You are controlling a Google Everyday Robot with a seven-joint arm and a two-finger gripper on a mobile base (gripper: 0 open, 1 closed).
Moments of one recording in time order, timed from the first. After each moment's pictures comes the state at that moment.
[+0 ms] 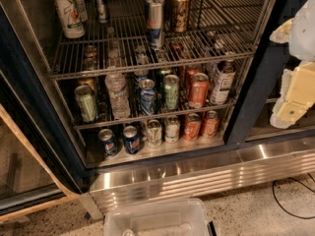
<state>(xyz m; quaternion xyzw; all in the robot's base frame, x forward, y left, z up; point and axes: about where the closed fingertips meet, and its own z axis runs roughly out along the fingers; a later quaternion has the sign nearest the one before) 0.439 -0.215 0.981 -0.60 0.78 -0.04 0.17</state>
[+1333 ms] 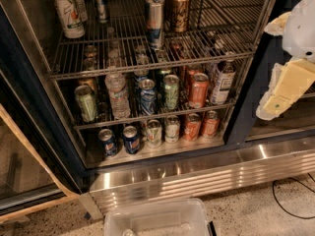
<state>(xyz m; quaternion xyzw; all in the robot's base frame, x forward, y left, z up) 0.456 -0.202 0.986 -0.59 0.77 -0.04 0.23</state>
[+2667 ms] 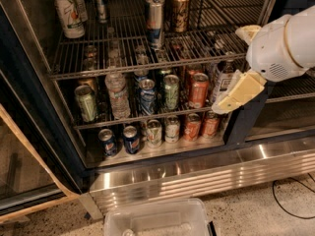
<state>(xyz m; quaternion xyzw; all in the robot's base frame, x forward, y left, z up) 0.505 -0.151 0.957 -0.56 0.74 0.02 0.38</state>
